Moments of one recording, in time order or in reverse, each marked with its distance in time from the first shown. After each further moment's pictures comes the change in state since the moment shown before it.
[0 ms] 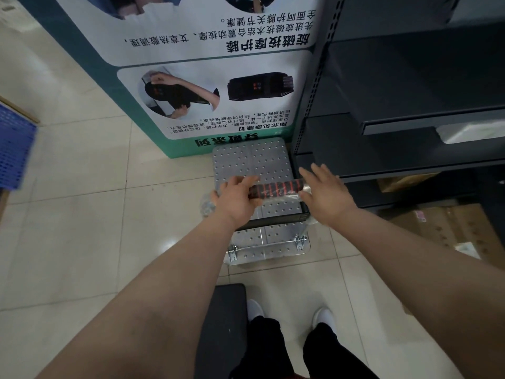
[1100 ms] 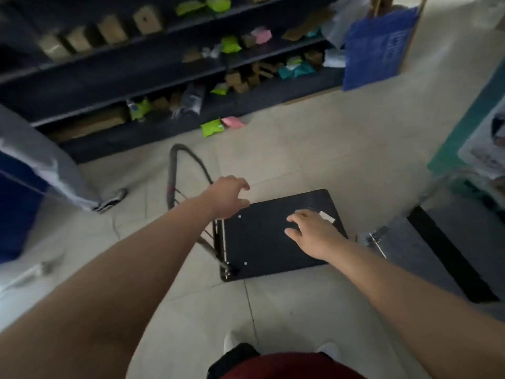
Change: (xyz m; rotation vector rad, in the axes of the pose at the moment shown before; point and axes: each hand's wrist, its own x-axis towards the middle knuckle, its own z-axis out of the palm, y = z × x) left_hand -0.578 0.028 0.133 -0.206 0.370 -1.132; right_hand -0.350 -0.115 0.120 -0.347 -0.520 -1.395
